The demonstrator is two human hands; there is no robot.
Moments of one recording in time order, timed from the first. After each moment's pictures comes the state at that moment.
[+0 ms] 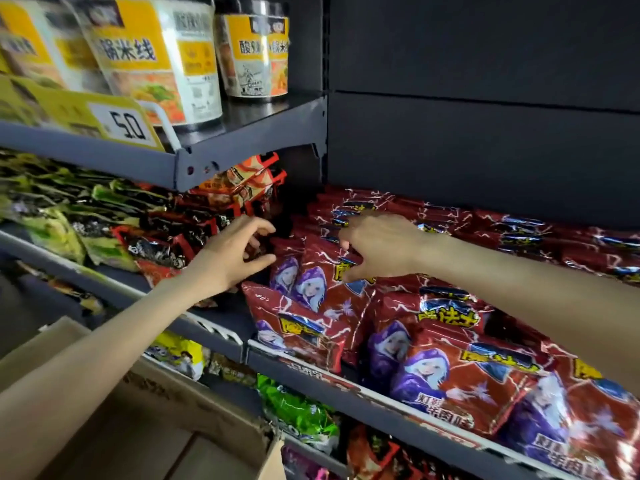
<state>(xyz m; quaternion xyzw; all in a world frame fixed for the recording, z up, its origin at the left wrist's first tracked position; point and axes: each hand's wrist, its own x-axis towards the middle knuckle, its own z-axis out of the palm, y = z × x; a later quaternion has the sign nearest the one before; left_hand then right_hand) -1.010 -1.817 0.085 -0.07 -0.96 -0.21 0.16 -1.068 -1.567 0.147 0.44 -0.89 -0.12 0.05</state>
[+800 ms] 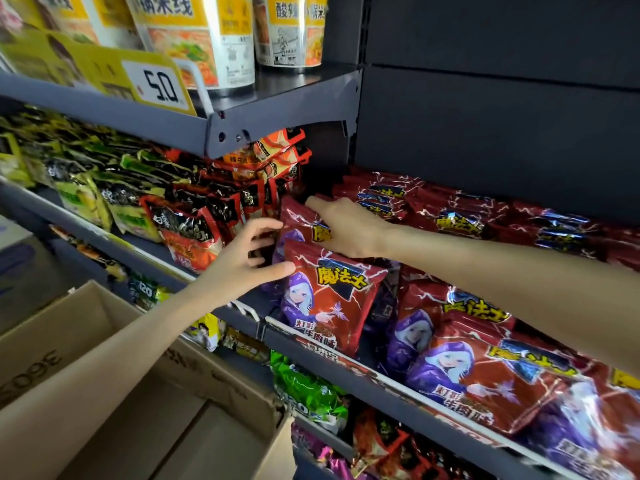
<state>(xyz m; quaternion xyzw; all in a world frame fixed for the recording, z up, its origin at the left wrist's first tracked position) -0.954 -1.801 0.072 0.00 -0.84 -0.53 0.08 -1.070 -1.635 0.124 0.47 -0.87 0.13 -0.02</state>
